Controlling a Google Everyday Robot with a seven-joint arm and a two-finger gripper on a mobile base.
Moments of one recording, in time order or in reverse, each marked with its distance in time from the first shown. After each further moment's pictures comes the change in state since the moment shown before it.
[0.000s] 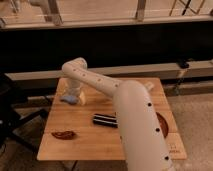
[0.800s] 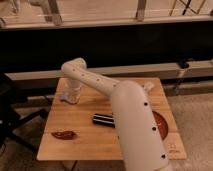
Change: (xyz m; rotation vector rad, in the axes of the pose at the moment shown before) arm -0.001 -0.002 0.005 -0.016 -0.014 -0.026
